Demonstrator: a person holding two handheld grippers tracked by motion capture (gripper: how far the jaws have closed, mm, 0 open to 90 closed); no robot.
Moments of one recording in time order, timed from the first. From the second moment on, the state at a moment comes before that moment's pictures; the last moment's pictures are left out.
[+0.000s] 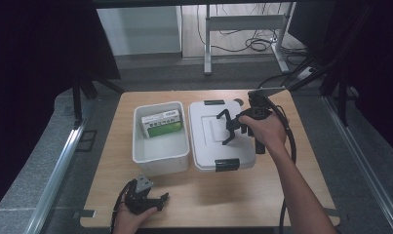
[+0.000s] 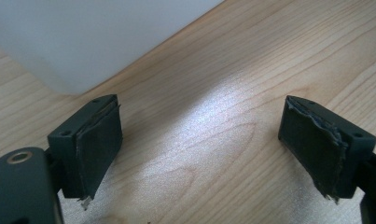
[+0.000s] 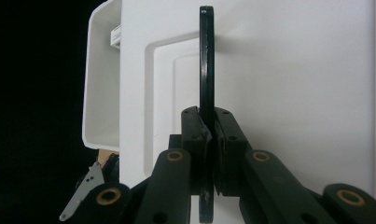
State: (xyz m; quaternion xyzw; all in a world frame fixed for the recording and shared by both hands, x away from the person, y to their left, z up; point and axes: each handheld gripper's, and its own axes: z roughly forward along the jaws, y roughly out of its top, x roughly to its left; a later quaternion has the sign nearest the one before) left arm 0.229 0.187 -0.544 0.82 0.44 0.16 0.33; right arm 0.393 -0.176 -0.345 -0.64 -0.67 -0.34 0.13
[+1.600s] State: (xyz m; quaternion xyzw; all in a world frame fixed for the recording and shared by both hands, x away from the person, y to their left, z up) left arm 0.229 0.187 -0.544 0.82 0.44 0.16 0.33; right arm 0.392 -0.141 -0.366 -0.63 -0.70 -0.31 0.14
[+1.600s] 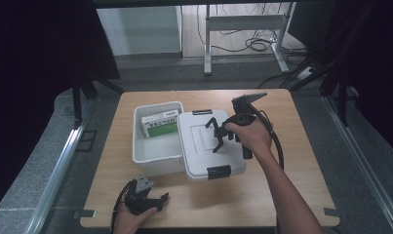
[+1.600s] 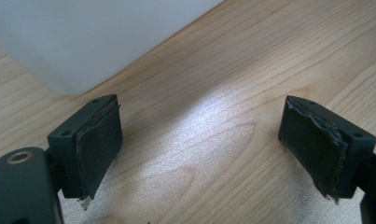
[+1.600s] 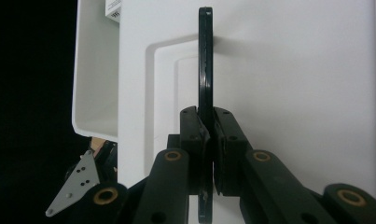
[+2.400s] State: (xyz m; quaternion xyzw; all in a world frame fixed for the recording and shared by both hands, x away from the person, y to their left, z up) left arm 0.229 0.187 -0.544 0.82 0.44 0.16 0.33; right arm 0.392 -0.130 -0.378 -0.62 -0.70 -0.31 0.16
